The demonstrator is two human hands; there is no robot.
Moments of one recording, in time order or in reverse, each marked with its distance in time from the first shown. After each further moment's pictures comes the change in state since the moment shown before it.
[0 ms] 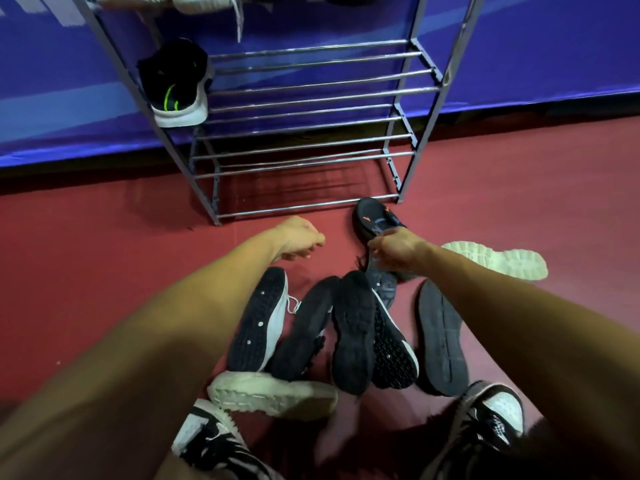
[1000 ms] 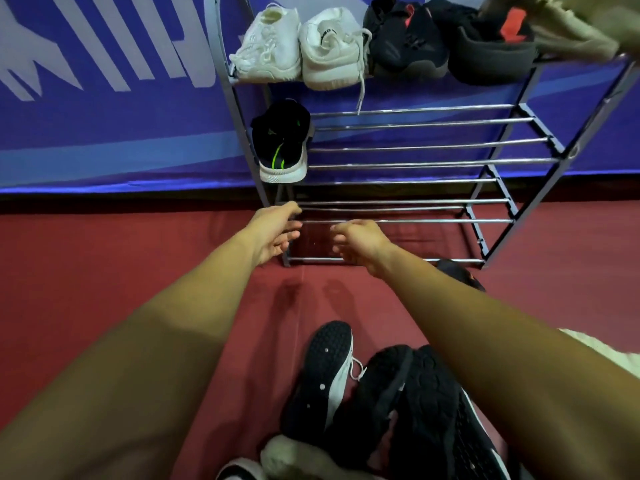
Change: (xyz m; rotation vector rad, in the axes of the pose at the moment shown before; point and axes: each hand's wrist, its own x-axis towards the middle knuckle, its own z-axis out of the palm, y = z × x) left_hand 0.004 -0.041 -0.180 -0.704 0.409 -0.096; right_hand 0.038 -0.179 0.160 0.310 -0.193 -0.219
